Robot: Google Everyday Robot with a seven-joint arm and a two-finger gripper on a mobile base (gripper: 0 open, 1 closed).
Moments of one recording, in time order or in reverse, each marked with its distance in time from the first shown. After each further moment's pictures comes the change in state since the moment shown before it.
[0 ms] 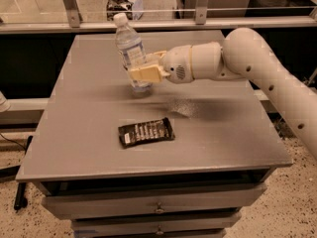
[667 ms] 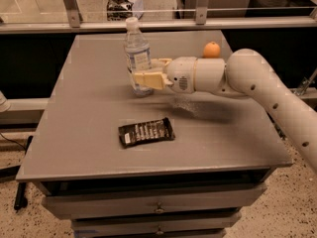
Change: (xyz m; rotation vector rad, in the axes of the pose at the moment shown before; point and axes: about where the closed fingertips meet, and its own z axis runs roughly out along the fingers) arm -0.014 0.004 -0.006 -0.049 0.113 0.025
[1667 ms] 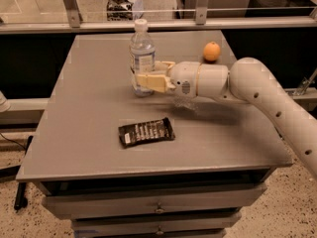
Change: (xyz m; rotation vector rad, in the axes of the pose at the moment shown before) arm -0.007 0.001 -0.007 -0.011 0.050 0.032
